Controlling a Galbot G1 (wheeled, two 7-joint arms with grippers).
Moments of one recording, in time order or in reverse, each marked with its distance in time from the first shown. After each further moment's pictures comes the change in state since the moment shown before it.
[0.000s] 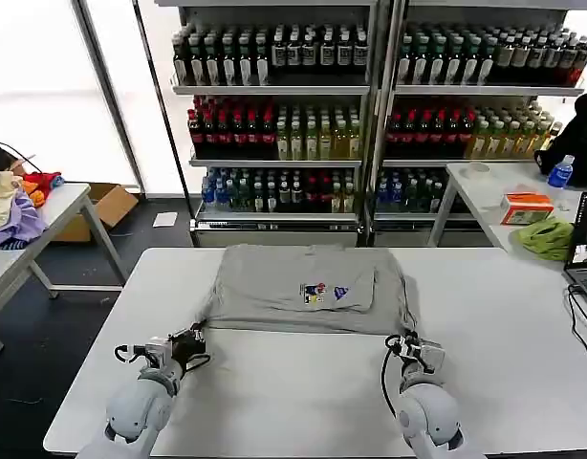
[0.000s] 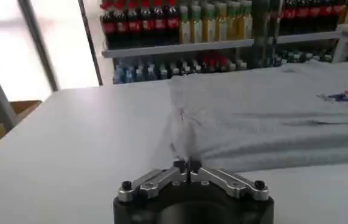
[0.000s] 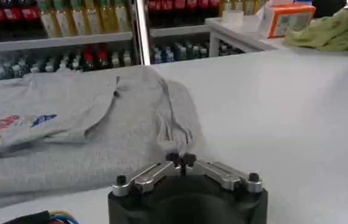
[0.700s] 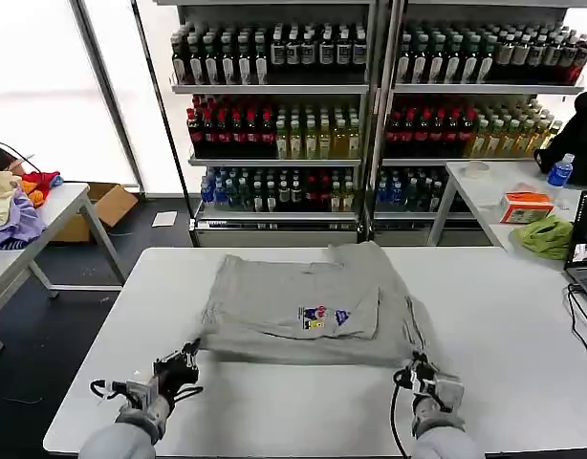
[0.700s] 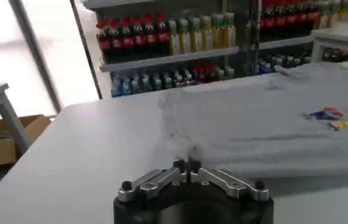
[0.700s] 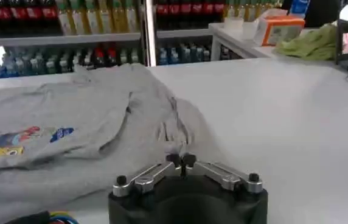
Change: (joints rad) left arm 0.331 0.057 -0.053 -0.357 0.015 0.008 -0.058; right arm -0.327 -0.019 0.041 0.336 -0.064 0.012 0.047
